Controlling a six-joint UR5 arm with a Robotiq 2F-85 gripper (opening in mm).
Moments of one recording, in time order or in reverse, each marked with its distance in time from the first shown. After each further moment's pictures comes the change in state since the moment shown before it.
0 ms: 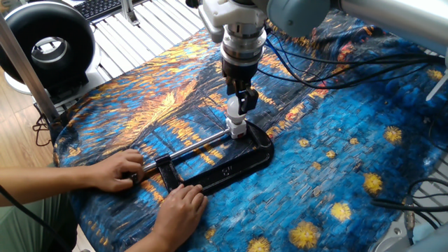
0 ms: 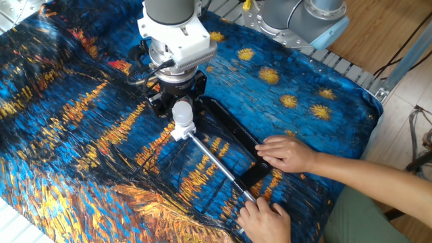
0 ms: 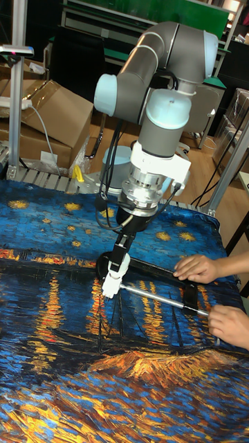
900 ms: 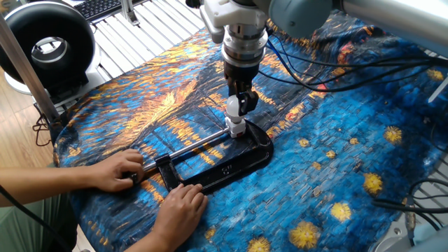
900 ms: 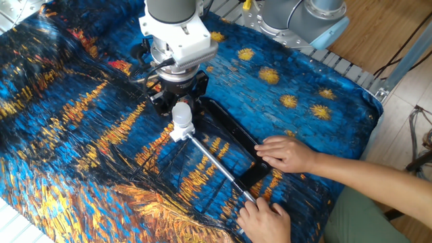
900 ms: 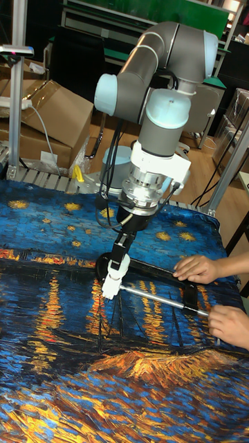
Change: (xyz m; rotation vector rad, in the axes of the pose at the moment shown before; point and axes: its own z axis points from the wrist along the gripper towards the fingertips) arm -0.001 0.006 0.002 -0.002 -0.004 0.033
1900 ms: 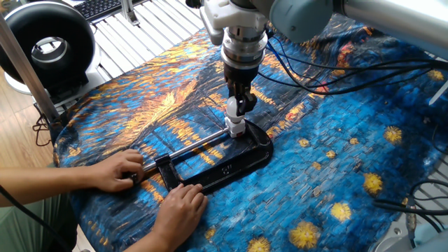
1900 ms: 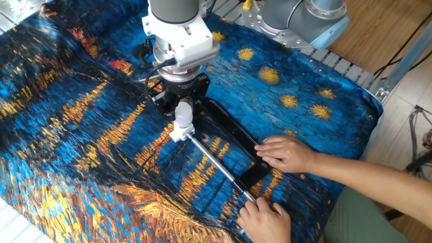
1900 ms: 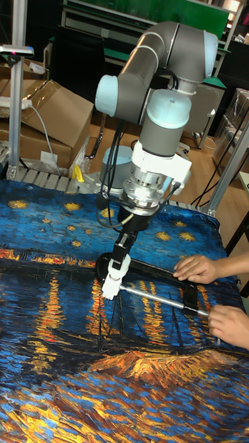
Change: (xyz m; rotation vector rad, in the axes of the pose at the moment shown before) arm -0.002 0.000 0.001 0.013 -0.005 0.024
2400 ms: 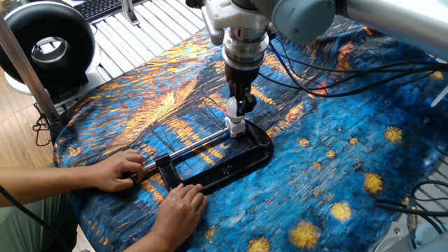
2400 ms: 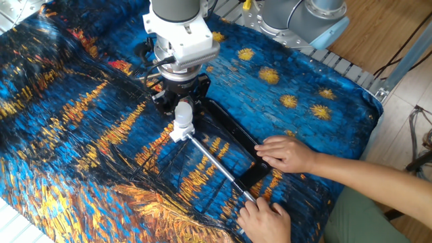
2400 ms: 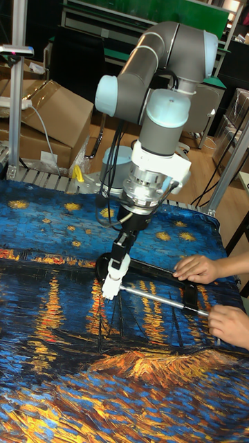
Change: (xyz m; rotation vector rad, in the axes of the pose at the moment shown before) arm 0.001 0.001 0.000 0.008 -0.005 0.074
